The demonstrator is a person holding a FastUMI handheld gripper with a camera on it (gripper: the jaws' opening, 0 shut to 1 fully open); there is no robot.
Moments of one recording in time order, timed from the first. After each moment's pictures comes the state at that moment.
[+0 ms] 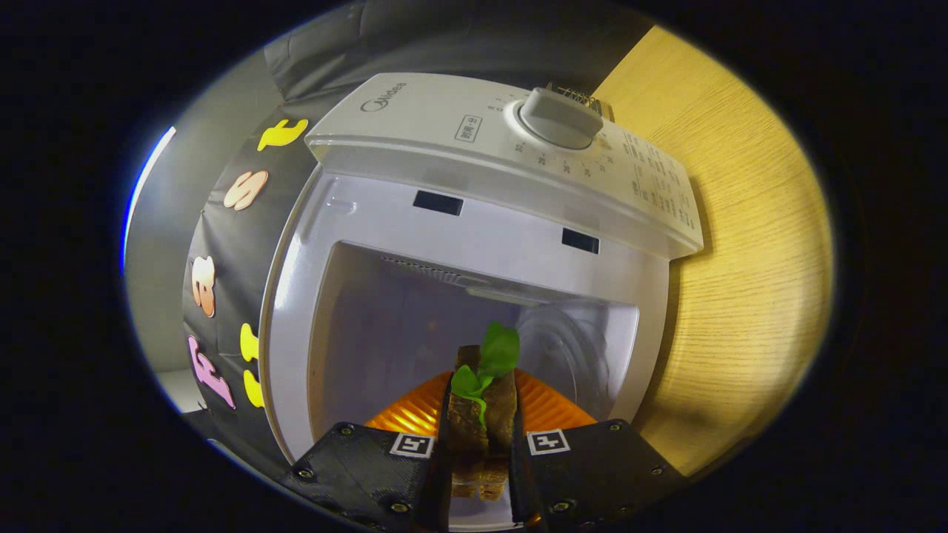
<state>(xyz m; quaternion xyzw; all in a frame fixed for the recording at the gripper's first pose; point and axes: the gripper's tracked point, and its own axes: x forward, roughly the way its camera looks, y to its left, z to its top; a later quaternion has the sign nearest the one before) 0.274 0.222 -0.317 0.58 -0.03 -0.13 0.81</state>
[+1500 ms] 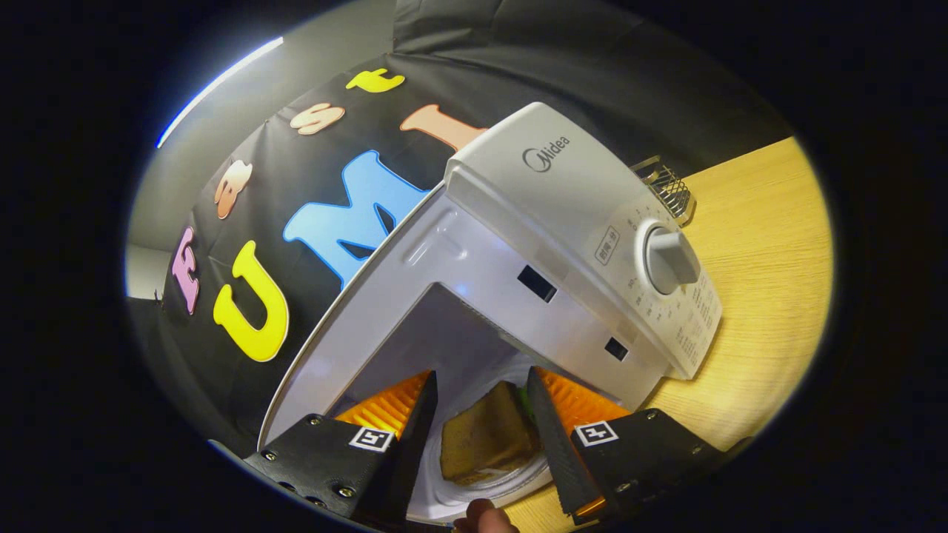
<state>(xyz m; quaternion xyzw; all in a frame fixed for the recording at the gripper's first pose) 0.247 0.197 -0.289 0.38 0.01 -0.12 0.92</state>
